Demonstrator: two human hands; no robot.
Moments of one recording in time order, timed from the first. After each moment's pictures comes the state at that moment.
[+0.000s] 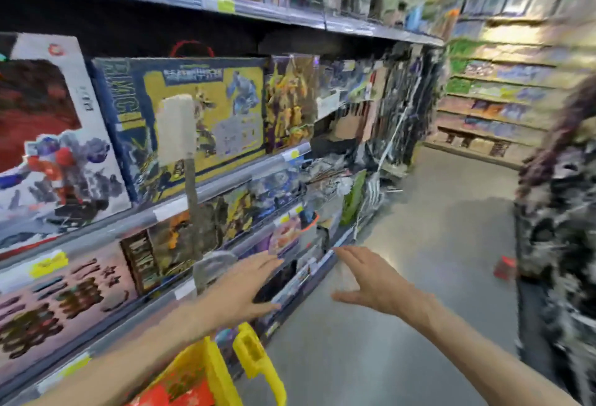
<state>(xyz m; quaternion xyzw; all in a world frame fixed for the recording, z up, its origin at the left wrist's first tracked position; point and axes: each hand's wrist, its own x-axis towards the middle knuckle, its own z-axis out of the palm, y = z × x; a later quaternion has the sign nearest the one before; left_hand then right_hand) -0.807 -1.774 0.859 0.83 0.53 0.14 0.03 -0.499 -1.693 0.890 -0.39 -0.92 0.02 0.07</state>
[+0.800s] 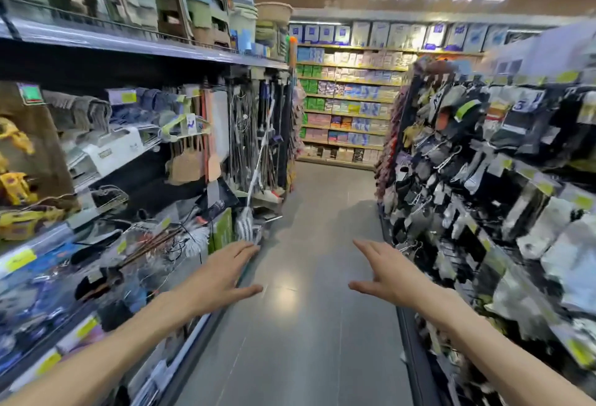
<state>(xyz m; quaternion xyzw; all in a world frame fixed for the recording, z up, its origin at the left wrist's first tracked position) -0.417 -1.316 0.933 0.91 0.38 0.17 0.02 -0.050 -1.390 0.957 -0.62 -0.78 -0.06 0.09</state>
